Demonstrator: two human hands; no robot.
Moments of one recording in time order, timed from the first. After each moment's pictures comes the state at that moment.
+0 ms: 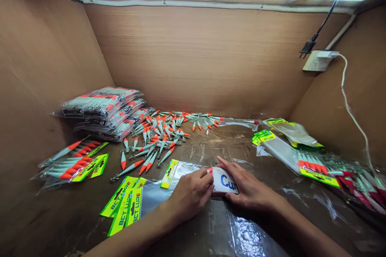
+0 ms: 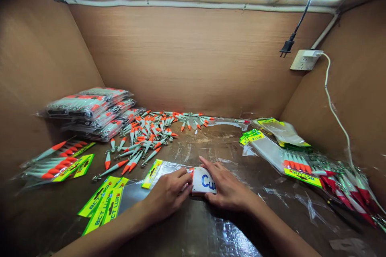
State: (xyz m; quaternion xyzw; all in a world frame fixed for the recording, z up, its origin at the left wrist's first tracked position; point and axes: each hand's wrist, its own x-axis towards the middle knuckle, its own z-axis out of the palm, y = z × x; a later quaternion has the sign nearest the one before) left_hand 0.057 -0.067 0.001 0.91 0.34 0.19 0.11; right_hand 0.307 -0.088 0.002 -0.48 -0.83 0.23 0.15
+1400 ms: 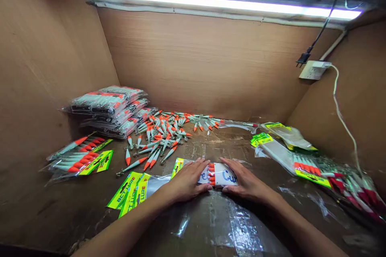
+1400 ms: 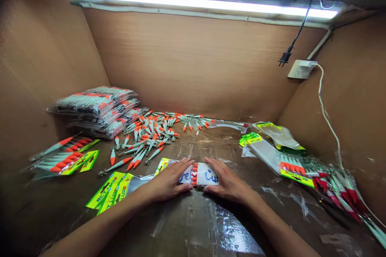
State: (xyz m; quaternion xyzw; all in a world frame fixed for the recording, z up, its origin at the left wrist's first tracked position) left_hand 0.029 -0.034 -0.021 0.91 0.34 0.13 0.21; right_hand 0.316 -0.077 -0.016 -0.50 -0.83 0.20 0.14
